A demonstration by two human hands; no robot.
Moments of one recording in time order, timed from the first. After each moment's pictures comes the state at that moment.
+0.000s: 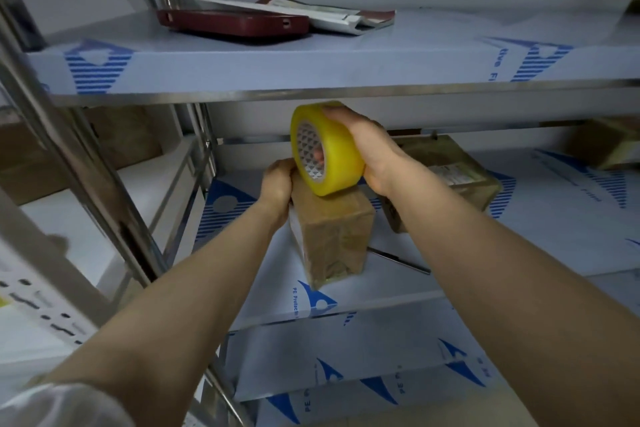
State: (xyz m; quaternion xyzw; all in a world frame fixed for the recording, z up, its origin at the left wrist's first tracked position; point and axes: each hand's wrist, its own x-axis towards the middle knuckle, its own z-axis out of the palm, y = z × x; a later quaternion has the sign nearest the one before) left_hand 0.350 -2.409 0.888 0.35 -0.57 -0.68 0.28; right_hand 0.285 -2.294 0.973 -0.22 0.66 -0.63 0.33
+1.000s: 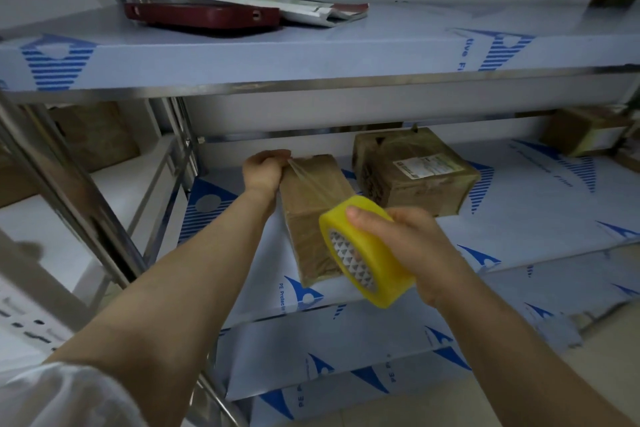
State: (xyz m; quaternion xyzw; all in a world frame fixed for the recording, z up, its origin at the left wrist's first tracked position) left_hand 0.336 -2.408 0.889 0.37 -0.56 -0.65 0.35; right_hand 0.346 -2.172 0.938 -0.19 0.78 -0.53 0.26
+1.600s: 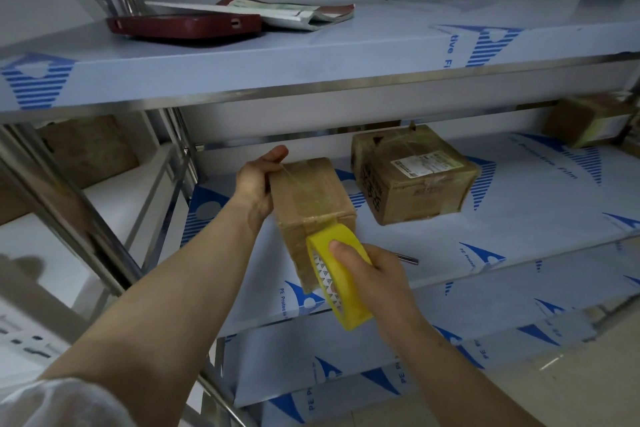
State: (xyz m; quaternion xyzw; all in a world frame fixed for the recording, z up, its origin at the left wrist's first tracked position) left_hand 0.343 -2.412 0.893 0.30 -0.38 -0.82 0.30; right_hand 0.360 -2.191 0.874 -0.12 0.72 -0.62 0.27
